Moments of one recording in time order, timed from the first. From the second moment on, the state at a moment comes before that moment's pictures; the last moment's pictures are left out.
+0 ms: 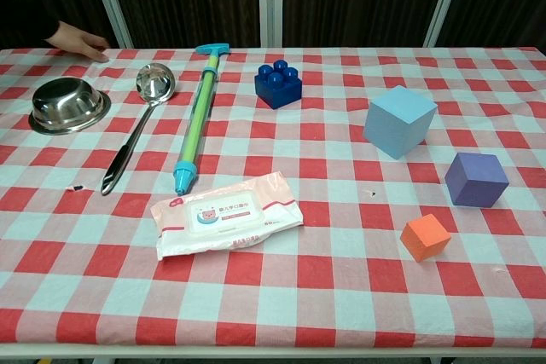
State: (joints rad) left arm -0.21 -1.27 -0.09 -1.31 1.49 1.43 -0.32; right arm 0.19 -1.29 0.05 -1.60 -1.54 1.40 -0.23
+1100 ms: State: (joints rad) left arm -0.21 -1.27 -0.09 -1.31 1.49 1.43 -0.32; right arm 0.45 -1.35 0.12 -1.56 -1.29 0.99 -0.35
